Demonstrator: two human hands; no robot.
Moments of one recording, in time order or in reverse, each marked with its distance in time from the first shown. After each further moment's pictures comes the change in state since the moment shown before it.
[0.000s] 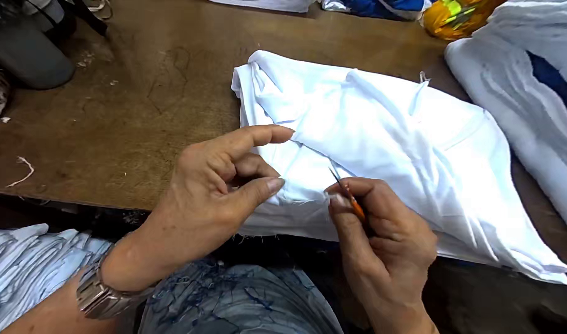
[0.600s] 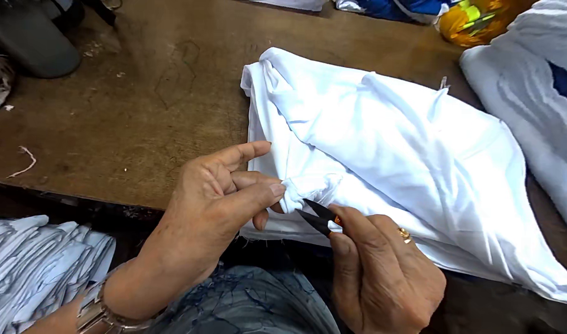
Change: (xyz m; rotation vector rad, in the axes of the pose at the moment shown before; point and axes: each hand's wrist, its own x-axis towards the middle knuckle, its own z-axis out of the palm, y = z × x) left_hand -0.015 0.010 0.011 -0.436 0.200 -0.434; right_hand -0.020 -0.007 0.011 -0.393 0.074 -0.197
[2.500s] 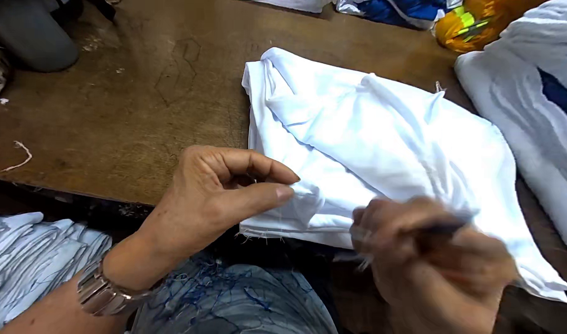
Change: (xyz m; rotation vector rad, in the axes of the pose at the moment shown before) left_hand 0.015 -0.010 -0.020 0.184 -0.154 0.294; right_hand 0.022 0.026 -0.020 1.049 -0.217 0.184
